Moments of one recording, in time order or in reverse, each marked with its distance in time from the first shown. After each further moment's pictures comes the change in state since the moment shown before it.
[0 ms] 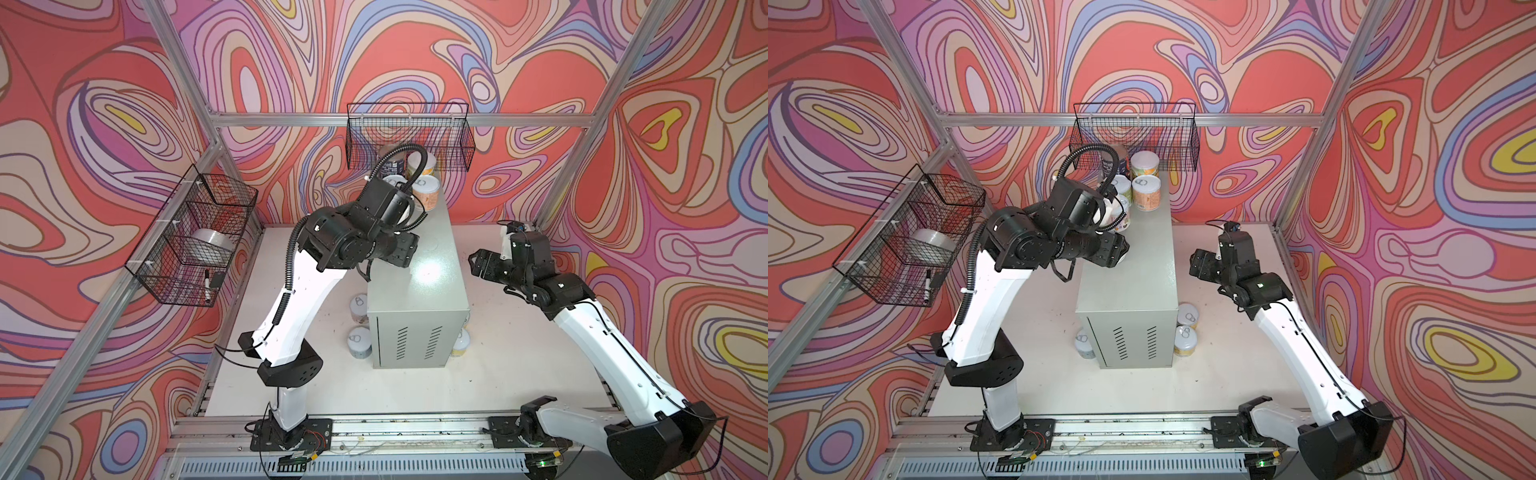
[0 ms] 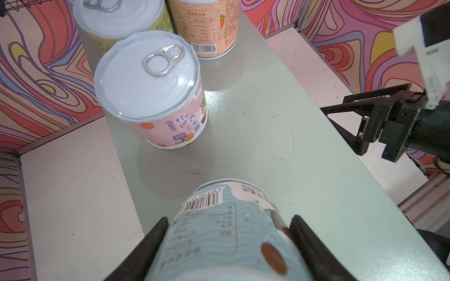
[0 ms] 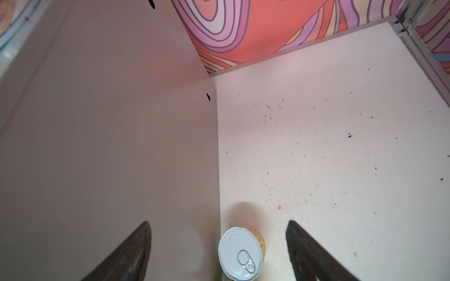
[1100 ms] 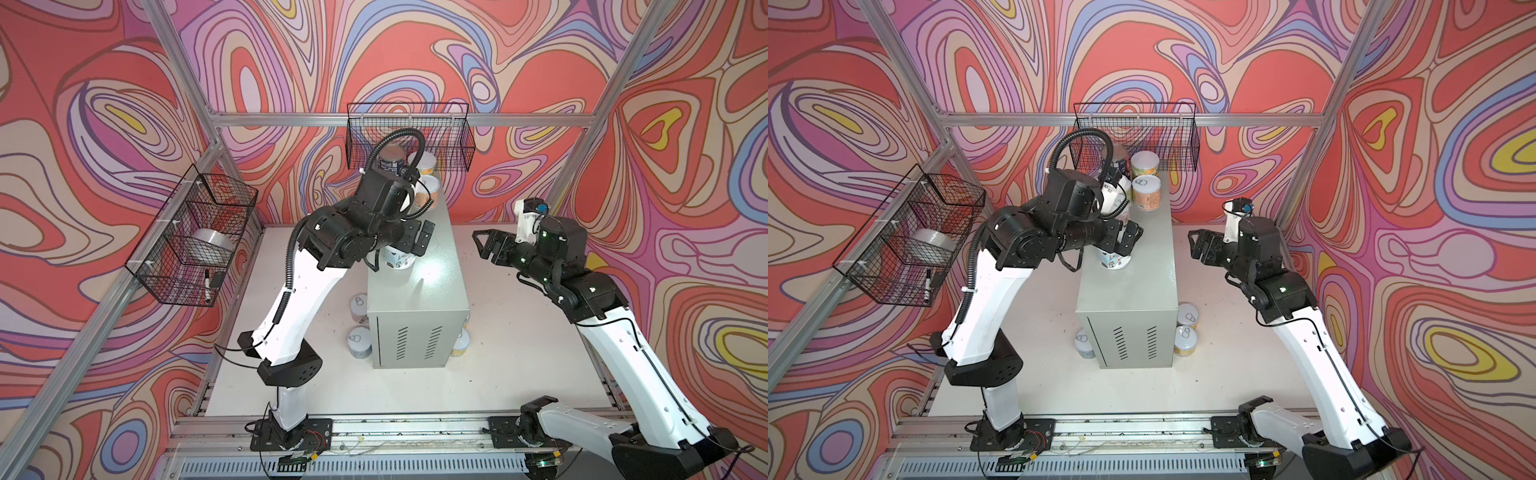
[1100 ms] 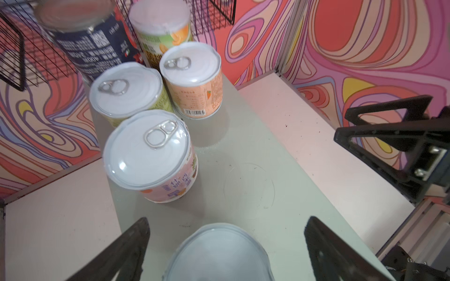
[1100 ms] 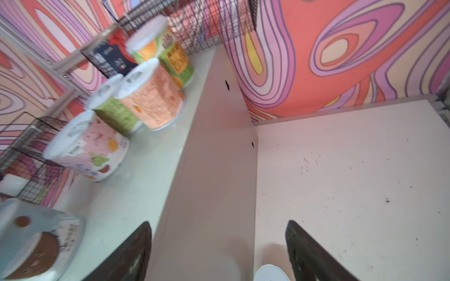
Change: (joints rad) left arm 0.008 -0.066 -0.053 0.232 0.000 0.078; right arm 0.000 -0.071 0.179 0.061 -0.145 -0.049
